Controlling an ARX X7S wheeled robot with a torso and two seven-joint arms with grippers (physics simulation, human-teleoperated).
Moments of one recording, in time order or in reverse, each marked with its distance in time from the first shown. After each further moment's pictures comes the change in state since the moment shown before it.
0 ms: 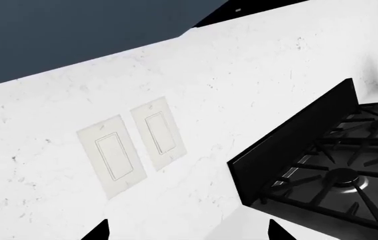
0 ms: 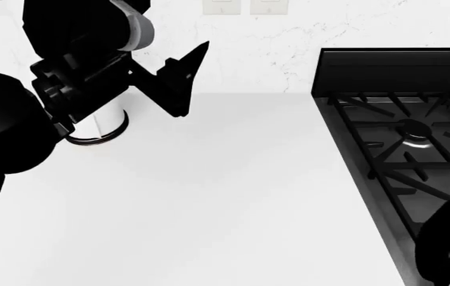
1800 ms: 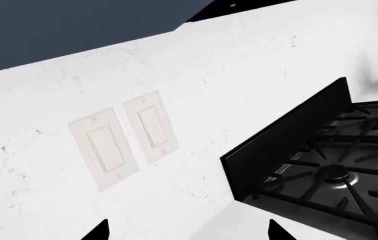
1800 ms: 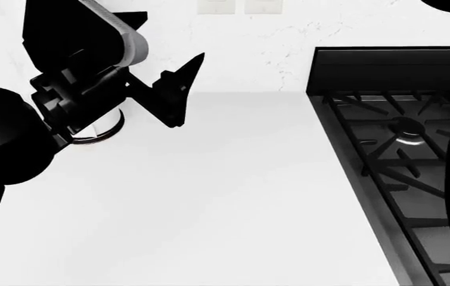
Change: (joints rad) left arm 0.056 -0.032 -0.001 0.015 -0.004 0.042 0.004; right arm 0.310 -0.032 -0.518 0.352 -0.467 0.160 -0.235
